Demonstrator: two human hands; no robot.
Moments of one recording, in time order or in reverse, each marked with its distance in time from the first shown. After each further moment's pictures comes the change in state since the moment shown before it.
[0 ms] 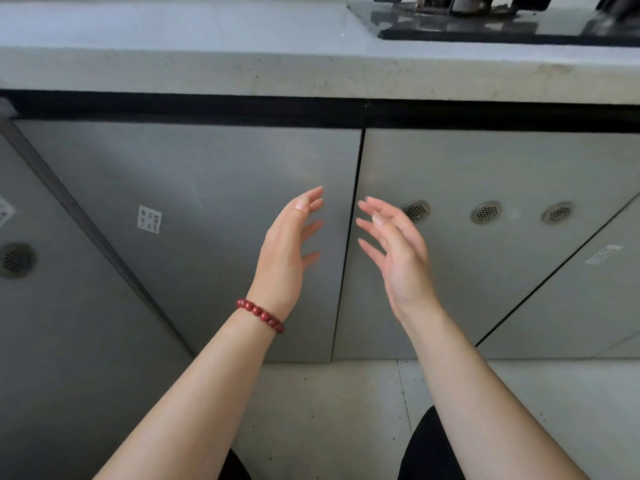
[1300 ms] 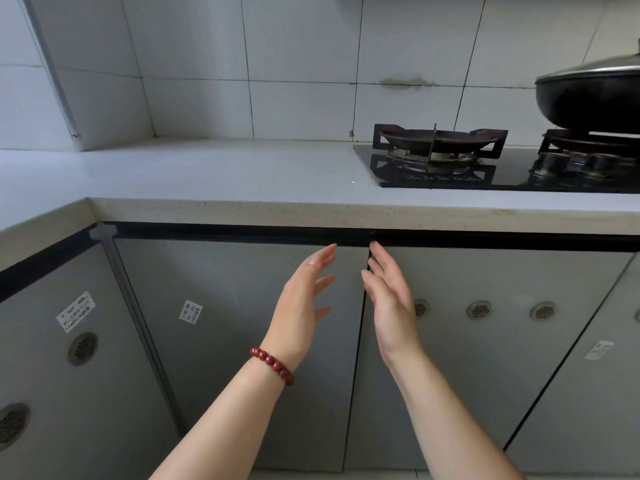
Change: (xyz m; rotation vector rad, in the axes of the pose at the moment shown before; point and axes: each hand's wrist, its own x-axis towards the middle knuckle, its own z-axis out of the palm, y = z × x) left_hand 0.001 0.063 -0.010 0.012 -0.085 0.168; right_hand 0.023 -0.043 0.047 -0.008 -0.035 -0.244
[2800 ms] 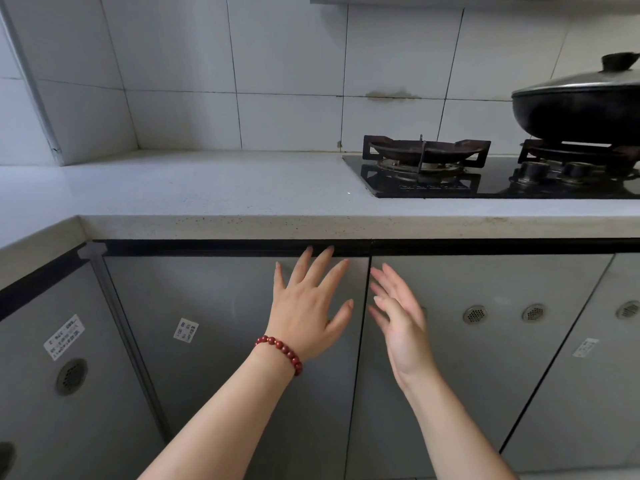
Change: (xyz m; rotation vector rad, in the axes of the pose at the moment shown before) left_hand 0.038 -0.030 -0.019 1.322 0.013 0.517; right_hand -0.009 0.005 -0.011 0.031 0.047 0.008
